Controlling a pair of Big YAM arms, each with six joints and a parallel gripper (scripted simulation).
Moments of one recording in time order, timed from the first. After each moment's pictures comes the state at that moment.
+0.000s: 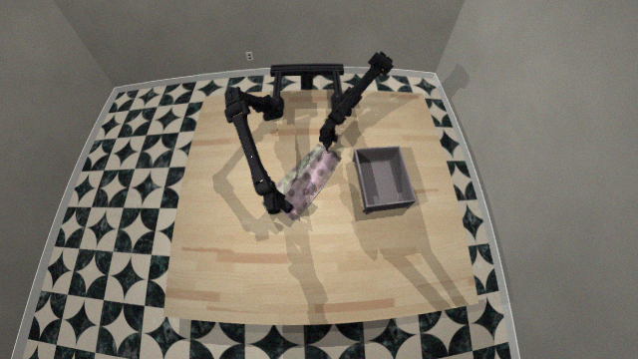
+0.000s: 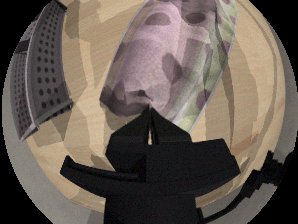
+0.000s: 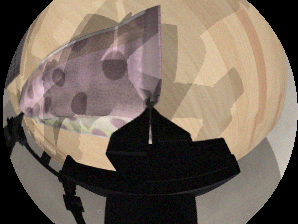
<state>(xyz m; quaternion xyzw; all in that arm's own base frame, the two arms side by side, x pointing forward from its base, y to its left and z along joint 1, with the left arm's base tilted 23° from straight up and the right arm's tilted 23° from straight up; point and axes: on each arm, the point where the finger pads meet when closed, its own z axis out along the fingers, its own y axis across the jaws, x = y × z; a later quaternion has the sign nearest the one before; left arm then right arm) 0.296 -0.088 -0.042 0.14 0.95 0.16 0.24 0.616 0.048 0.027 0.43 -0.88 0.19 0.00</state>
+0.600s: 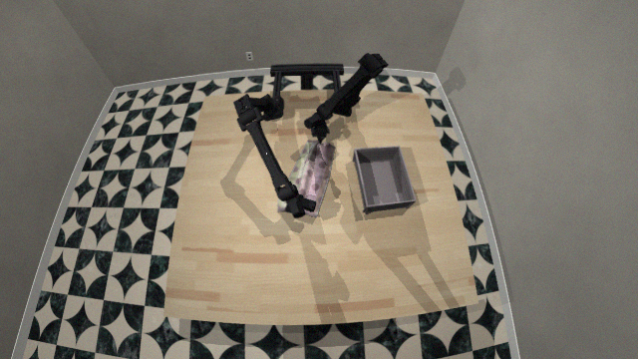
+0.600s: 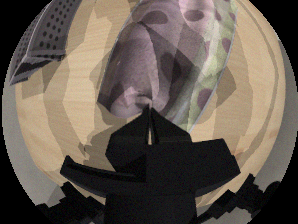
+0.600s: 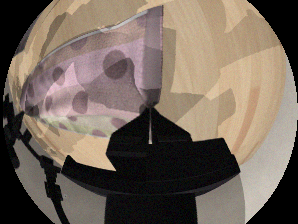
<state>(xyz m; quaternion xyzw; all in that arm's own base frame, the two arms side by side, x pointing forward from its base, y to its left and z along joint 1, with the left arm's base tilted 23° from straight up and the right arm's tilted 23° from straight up) 0.244 -0.120 -0.068 -0.02 0.95 0.18 0.26 0.636 0.141 -0.006 0.57 -0.80 0.19 0.04</state>
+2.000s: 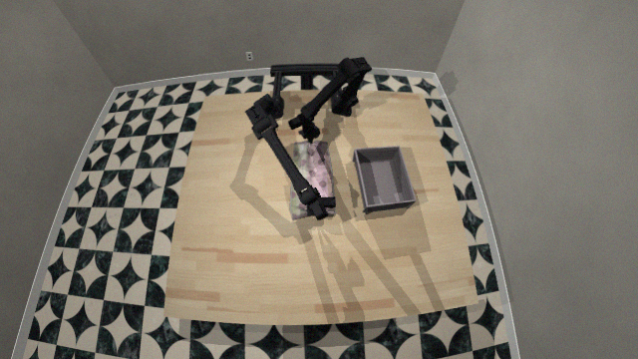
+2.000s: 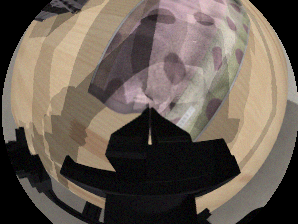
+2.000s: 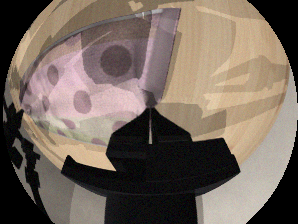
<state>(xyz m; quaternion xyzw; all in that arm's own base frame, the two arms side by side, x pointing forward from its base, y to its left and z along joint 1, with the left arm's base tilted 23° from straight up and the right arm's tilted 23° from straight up) 0.233 -0.165 -0.108 -0.24 0.91 0.18 0.30 0.647 0.222 -0.057 0.71 -0.68 0.18 0.08</state>
